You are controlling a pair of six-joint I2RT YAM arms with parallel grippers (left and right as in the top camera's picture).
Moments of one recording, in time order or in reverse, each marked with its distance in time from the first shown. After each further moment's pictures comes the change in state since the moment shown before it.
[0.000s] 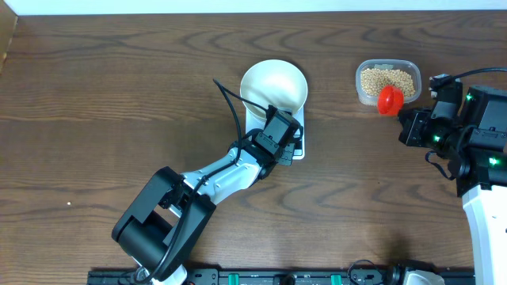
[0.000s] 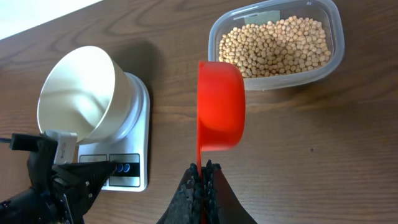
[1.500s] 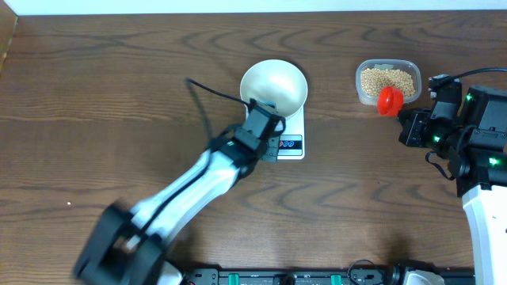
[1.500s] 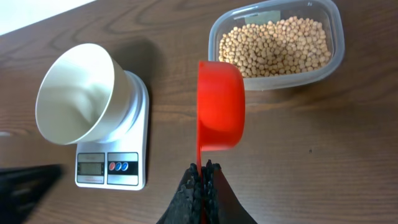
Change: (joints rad) left arm 0.071 -0.282 -0.005 -0.212 0.022 0.031; right arm 0.000 0.000 0.000 -0.001 0.000 -0.016
